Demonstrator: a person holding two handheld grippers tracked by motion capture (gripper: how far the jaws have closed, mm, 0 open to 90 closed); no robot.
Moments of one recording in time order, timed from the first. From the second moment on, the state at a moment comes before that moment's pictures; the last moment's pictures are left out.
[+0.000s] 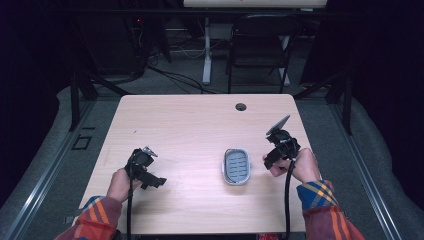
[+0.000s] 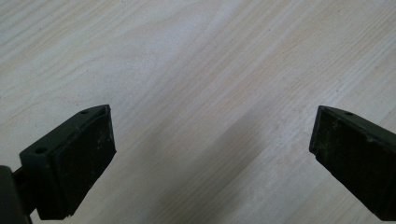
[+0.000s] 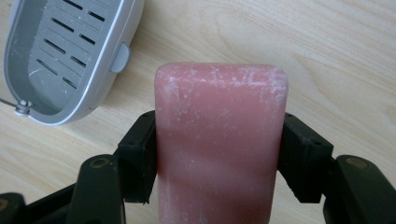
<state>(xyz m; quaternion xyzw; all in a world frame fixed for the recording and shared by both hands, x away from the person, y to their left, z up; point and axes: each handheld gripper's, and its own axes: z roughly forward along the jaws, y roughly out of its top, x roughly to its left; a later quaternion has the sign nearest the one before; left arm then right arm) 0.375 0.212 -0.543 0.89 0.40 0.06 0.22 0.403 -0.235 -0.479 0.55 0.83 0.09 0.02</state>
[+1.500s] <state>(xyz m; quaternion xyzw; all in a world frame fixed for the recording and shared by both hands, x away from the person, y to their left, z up) 0.374 0.215 -0.542 0.89 0.40 0.05 0.23 0.413 -0.194 -0.446 0.50 0.86 0.07 0.02</state>
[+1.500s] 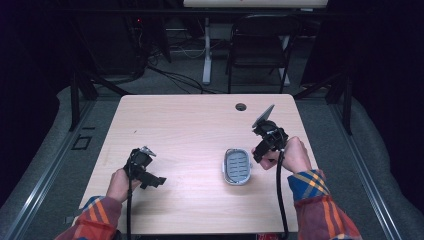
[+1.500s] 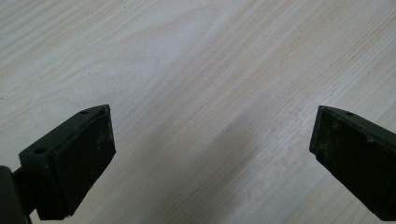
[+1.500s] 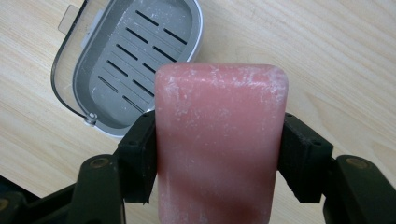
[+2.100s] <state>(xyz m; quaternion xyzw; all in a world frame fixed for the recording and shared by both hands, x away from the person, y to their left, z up) 0.374 0.215 -0.542 0.89 0.40 0.05 0.23 0.424 -0.166 -0.450 0.48 0.88 0.06 0.02</state>
